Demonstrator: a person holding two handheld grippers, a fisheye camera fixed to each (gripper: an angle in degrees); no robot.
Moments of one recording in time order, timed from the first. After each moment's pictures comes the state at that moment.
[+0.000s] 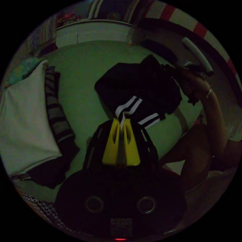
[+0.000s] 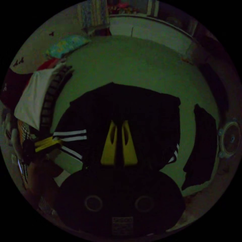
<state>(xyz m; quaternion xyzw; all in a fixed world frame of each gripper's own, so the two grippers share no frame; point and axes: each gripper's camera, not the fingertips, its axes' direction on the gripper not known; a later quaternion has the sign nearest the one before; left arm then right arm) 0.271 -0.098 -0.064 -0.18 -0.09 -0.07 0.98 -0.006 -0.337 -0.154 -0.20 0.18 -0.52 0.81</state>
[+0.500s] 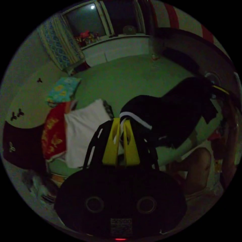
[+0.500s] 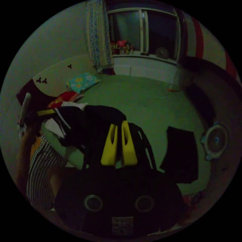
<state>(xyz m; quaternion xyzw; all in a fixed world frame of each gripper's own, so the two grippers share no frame) 0.326 -0.285 -0.204 -0.17 -0.31 -0.06 0.93 -0.068 -0.396 -0.382 -0.05 0.10 -0.54 0.83</state>
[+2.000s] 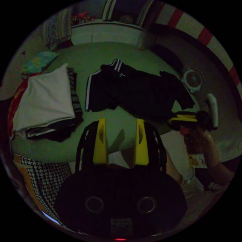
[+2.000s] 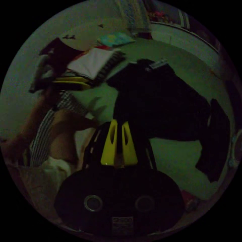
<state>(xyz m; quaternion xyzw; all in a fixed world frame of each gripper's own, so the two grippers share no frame) 0.361 -0.256 -0.154 -0.18 -0.14 -0.14 0.96 0.054 -0.307 -0.348 -0.32 0.02 -0.62 0.72</state>
